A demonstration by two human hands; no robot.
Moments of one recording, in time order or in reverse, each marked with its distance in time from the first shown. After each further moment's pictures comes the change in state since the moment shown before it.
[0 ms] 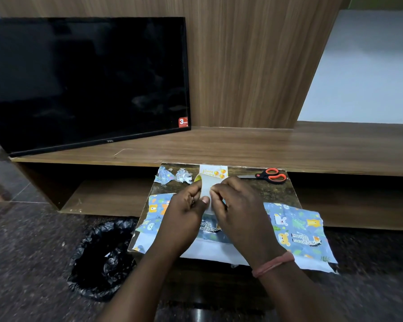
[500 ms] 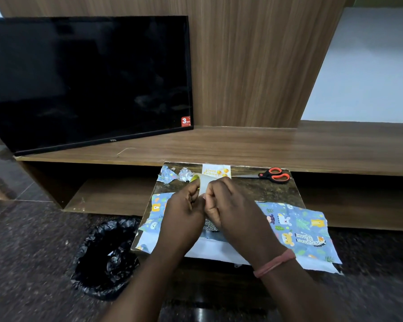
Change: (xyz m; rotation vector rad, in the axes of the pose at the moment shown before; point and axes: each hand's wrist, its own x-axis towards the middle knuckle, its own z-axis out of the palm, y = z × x) left_hand 0.001 -0.009 -0.004 0.069 0.143 -0.079; right_hand 0.003 -0.011 0.003 -0.089 -0.095 -0.121
